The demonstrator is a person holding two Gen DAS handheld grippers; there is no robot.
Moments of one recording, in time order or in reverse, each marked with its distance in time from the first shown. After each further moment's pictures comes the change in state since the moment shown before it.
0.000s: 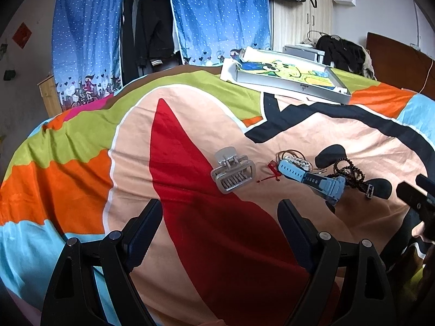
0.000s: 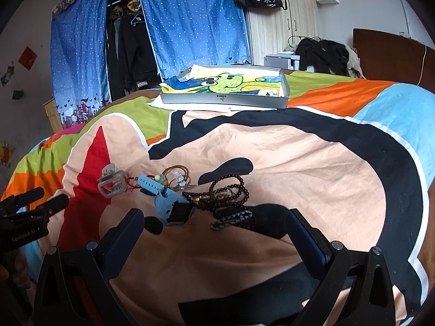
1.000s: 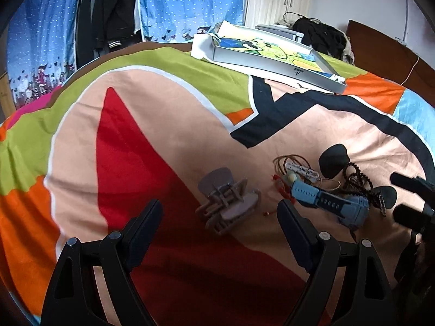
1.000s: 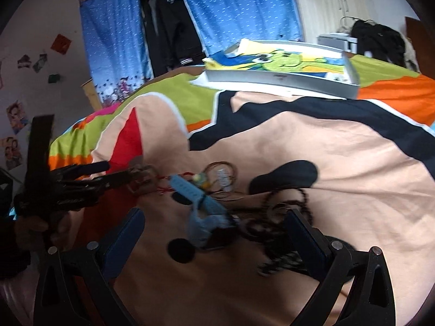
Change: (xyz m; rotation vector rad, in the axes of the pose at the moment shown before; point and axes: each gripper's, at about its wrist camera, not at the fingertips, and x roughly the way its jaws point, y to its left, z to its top) left arm 0.096 0.032 0.044 0.052 0.106 -0.233; right arm 0.071 0.019 0.024 -0.085 0.128 0.282
